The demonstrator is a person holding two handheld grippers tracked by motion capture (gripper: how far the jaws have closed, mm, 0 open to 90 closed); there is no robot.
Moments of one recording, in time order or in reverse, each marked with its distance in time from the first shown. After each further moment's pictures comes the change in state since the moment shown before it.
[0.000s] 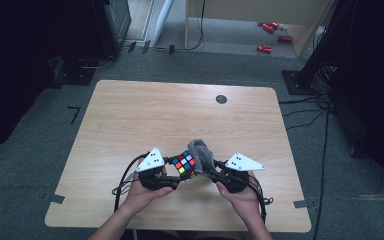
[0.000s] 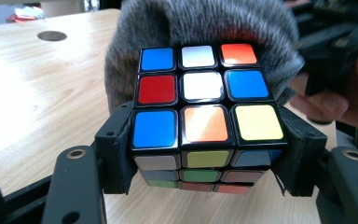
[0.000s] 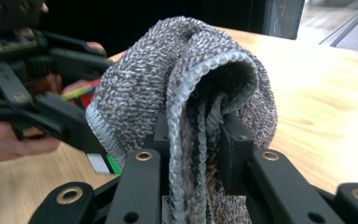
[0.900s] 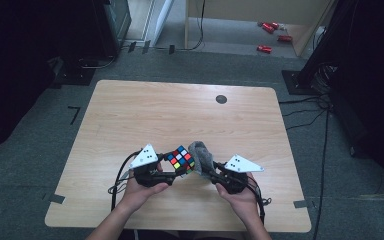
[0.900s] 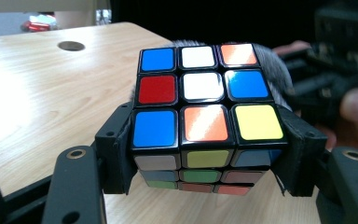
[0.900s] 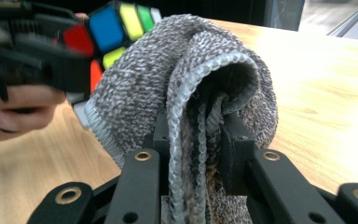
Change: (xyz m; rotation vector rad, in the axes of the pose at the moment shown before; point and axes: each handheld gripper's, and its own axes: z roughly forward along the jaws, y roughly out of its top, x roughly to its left) left arm 0.011 0.005 -0.015 -0.075 0.043 -0.053; right arm -0.004 -0.016 0.008 0.007 0.000 0.005
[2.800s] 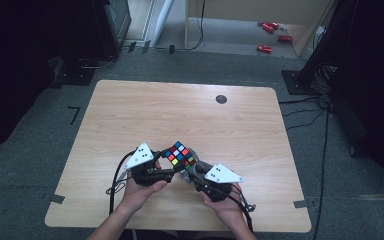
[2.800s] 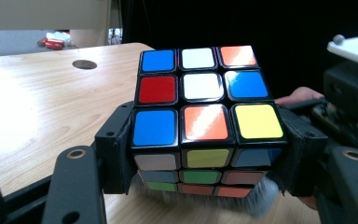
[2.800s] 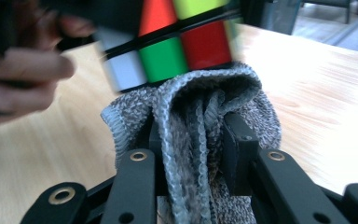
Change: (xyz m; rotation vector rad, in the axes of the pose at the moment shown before) left arm -0.006 0.005 -0.005 -0.071 0.025 -0.015; right arm 0.036 -0.009 0.024 0.001 -0.050 -0.090
